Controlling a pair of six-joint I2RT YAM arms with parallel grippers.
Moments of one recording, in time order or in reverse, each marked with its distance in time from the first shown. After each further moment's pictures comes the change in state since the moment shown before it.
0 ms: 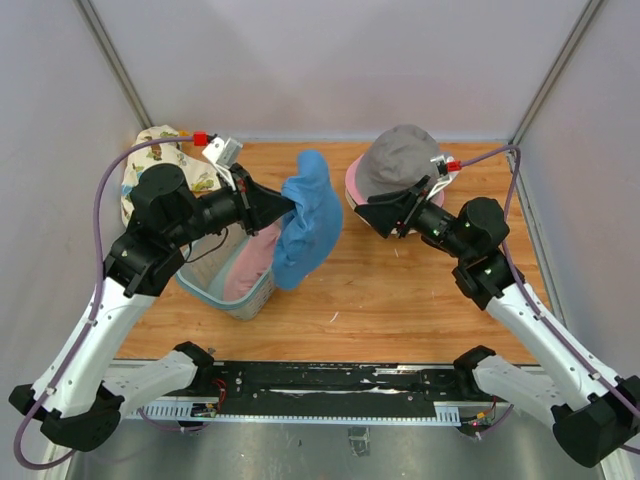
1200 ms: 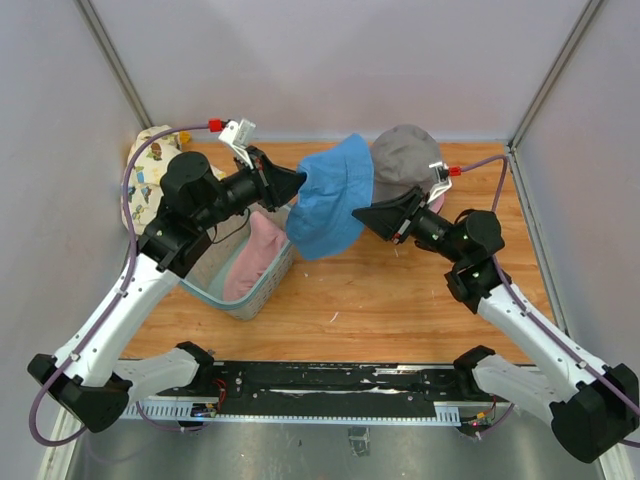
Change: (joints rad) left arm 0.000 0.125 -0.064 0.275 -0.039 -0.110; right arm 0.002 0.034 -0.140 0.357 -0.130 0.283
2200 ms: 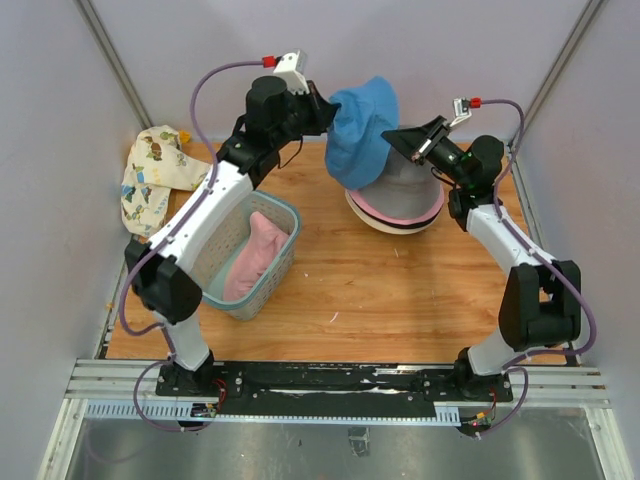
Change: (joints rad) left arm 0.021 0.623 0.526 0.008 -0.311 0.027; right arm -0.354 0.549 0.408 0.129 -0.144 0.264
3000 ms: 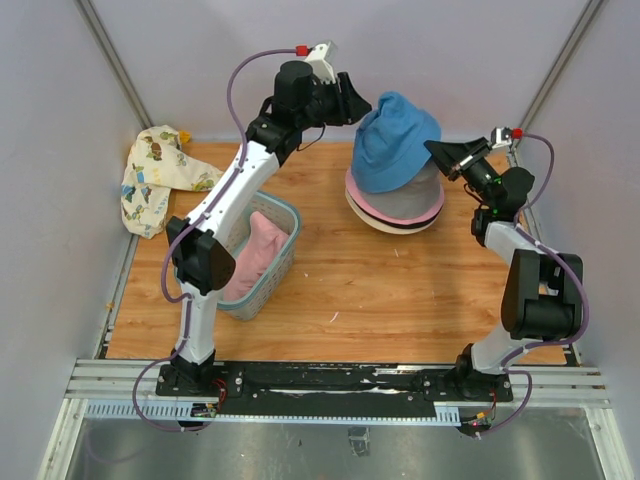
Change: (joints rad) left arm -0.003 0.391 0.484 -0.143 0.182 -0.015; right arm -0.251 0.090 -0.206 0.393 -0.057 0.374
